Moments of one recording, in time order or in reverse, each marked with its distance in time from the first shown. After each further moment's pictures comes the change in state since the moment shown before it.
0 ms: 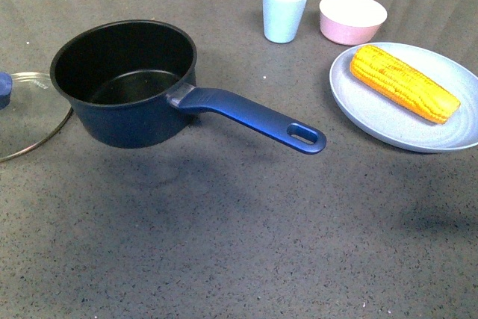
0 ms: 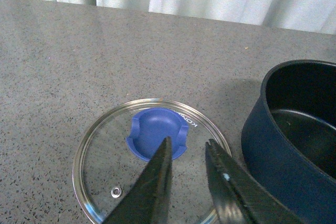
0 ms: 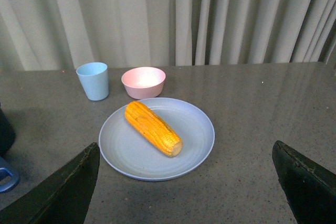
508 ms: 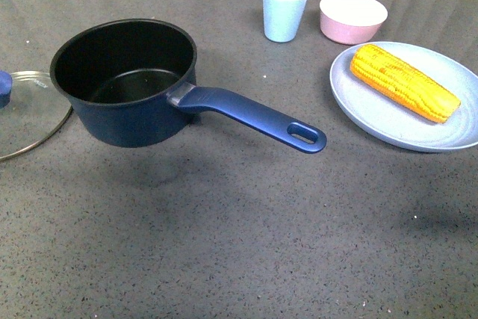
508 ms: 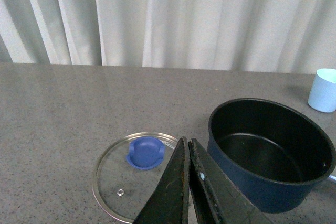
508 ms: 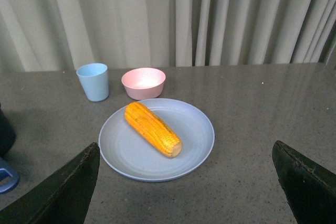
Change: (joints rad) left arm -0.127 -0.834 -0.292 -0.364 -0.099 0.055; right arm 0.000 -0.002 0.000 -0.002 0.000 0.000
